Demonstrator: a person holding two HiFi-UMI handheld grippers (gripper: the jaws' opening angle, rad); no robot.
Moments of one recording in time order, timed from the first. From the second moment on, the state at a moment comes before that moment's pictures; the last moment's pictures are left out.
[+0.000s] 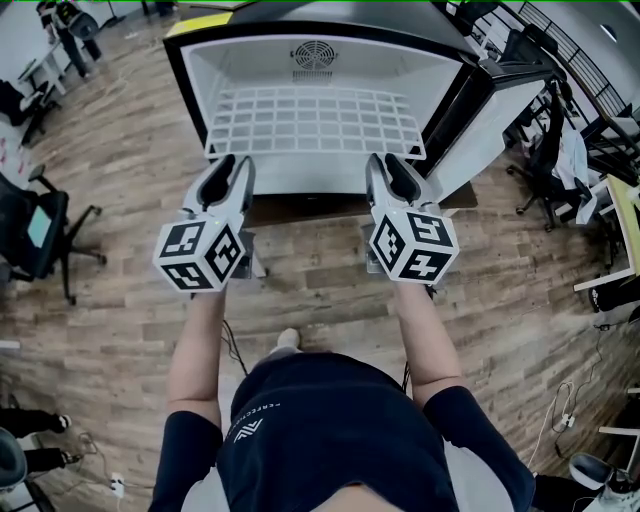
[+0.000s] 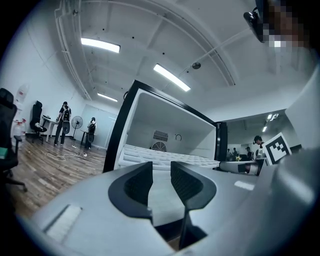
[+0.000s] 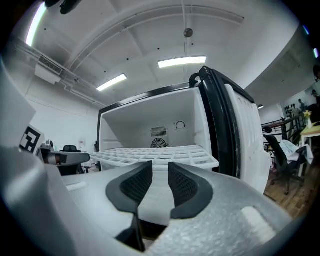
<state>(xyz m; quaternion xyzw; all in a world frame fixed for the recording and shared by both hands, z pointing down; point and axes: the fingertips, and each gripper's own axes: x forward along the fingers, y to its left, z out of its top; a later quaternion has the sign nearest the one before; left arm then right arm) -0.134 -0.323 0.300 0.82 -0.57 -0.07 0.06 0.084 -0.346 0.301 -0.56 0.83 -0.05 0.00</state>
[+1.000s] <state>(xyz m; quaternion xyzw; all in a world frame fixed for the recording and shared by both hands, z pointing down) -0.143 -0.366 0.290 0.81 -0.57 -0.11 0.07 0.084 -0.391 0.291 -0.56 0.83 -0.05 0.01</state>
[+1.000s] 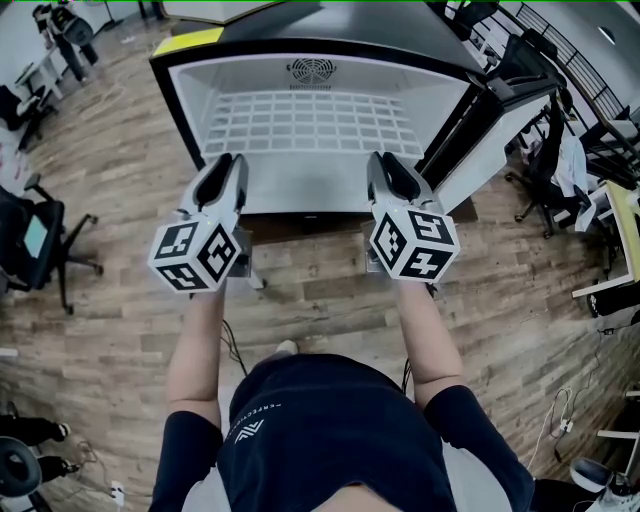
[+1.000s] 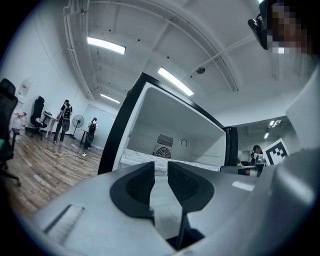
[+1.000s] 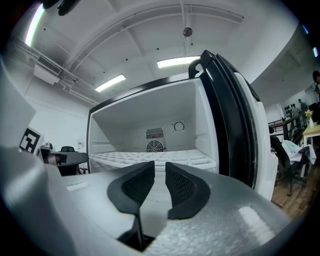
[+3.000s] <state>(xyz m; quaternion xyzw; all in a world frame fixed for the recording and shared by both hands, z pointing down) -0.145 -0.360 0.278 0.81 -0.57 -0.11 0.05 0.083 -0.377 0.287 -0.55 0.83 -0.05 0.03</state>
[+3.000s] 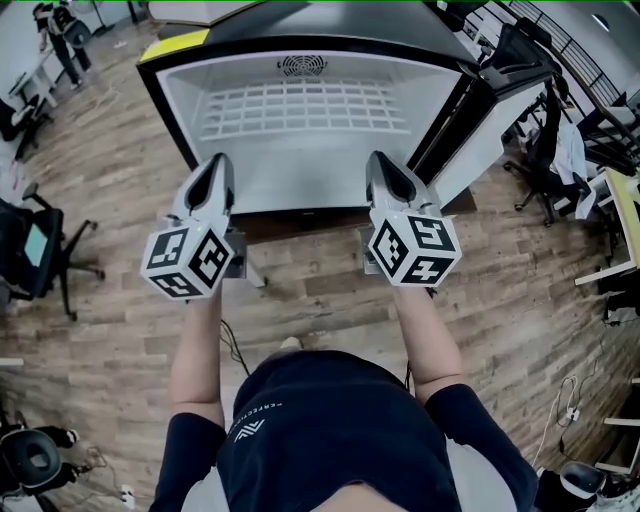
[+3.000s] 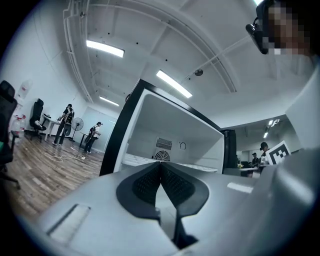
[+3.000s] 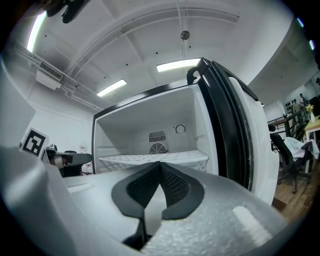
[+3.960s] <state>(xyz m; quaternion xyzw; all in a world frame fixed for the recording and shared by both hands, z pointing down) -0.147 -0.326 0.301 0.81 -0.57 -0.07 0.06 0.100 -0.337 0.306 -0.54 0.84 -0.06 0.03</state>
